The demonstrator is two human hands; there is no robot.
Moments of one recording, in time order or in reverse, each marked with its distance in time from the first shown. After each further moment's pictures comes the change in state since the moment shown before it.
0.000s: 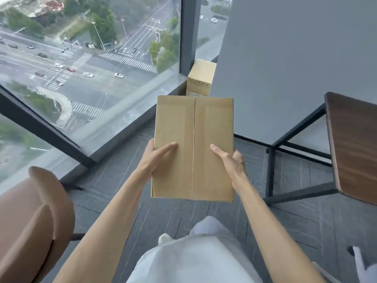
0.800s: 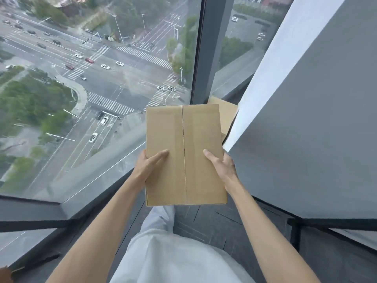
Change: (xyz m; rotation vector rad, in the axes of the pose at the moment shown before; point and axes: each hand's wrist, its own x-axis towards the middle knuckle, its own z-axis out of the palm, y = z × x) left_hand 0.455 0.218 -0.009 -0.131 0.124 -0.100; right_hand 0.467 -0.252 0.136 -0.125 -0.188 -0.013
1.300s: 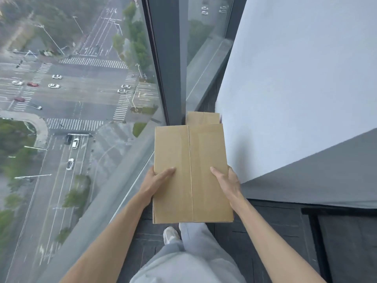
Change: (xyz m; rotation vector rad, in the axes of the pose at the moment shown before) left_hand 0.271 0.118 0.047 0.318 -0.326 -0.143; right_hand 0.206 -0.064 0.025 0.167 0.290 0.255
